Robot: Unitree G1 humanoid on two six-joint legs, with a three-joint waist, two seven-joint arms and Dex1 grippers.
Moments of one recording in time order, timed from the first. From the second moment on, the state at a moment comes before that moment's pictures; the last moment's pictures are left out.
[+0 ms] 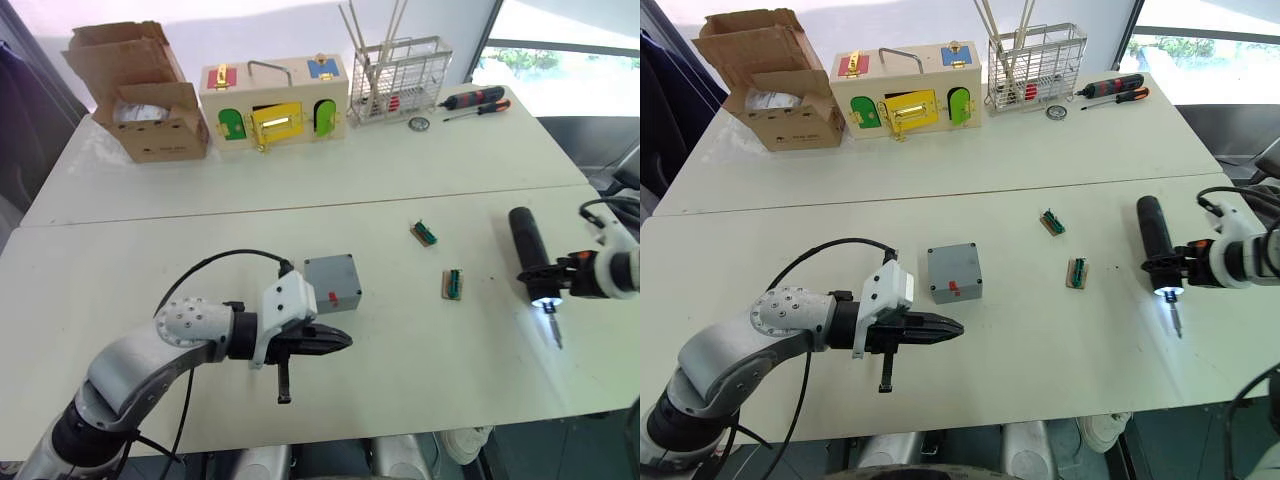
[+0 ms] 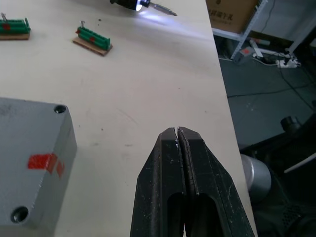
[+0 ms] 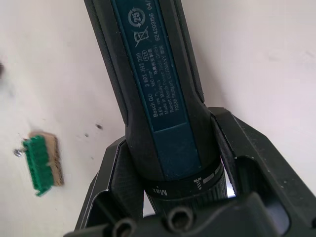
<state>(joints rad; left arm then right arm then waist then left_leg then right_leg) -0.26 0.67 -0.22 -0.75 -0.64 0.87 -0.80 -0.73 -1.12 0.08 0.55 0.55 1.31 0.77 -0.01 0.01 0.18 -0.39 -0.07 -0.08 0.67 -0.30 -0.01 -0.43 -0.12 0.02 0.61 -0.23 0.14</state>
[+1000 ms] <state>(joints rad) -0.17 0.77 0.01 -0.46 -0.59 0.77 -0.81 -0.50 -0.99 -0.09 -0.27 0.56 1.16 0.87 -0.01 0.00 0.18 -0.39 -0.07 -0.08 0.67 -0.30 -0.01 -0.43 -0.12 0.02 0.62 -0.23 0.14</state>
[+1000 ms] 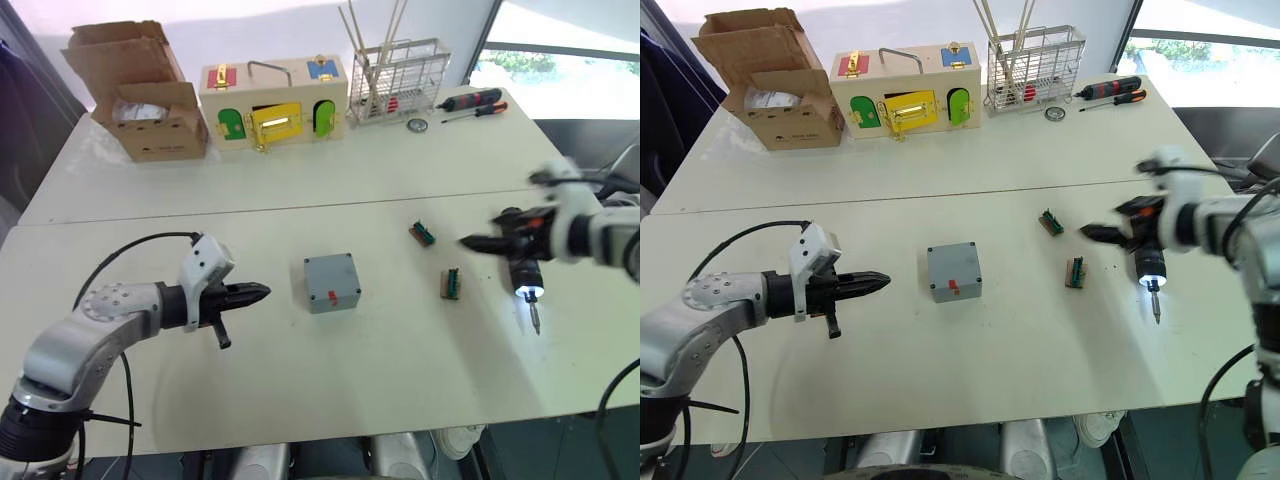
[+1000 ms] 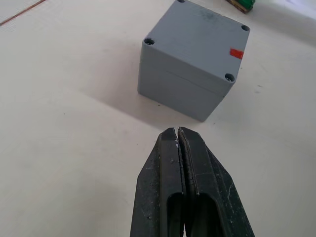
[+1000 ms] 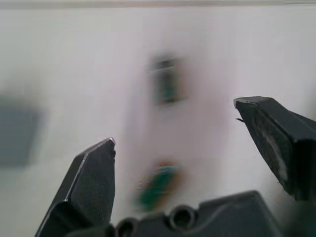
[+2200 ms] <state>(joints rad) -0.48 0.46 -0.29 0.10 -0.17 0.34 -0.87 -0.25 -0.73 0.13 -0.63 0.59 1.09 0.68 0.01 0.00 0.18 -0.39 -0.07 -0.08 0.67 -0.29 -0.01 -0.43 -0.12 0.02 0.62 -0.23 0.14</state>
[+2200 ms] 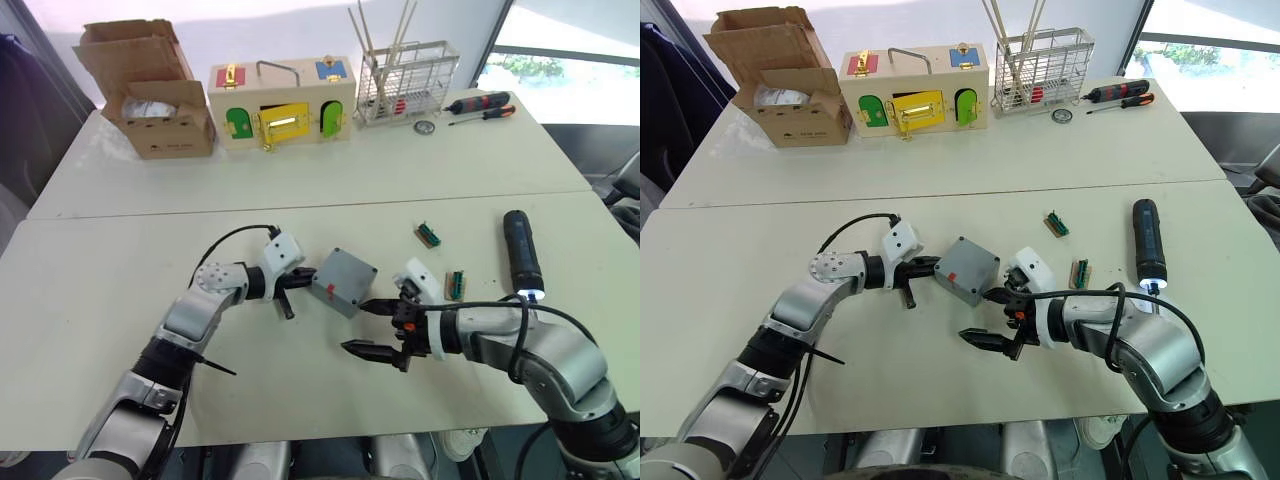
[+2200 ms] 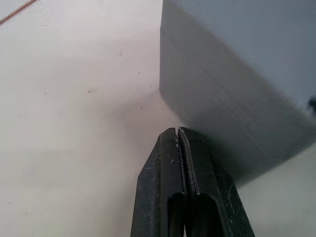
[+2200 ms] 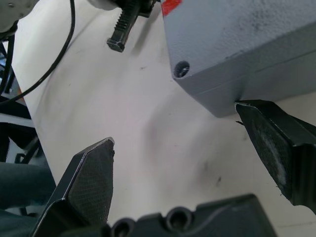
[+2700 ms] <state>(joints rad) -0.18 0.59 -0.23 -0.34 -0.30 0.62 -0.89 -0.42 -0.81 0.27 -0.18 0.31 0.49 1.02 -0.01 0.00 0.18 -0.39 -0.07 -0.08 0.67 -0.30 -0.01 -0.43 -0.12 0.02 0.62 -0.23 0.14</state>
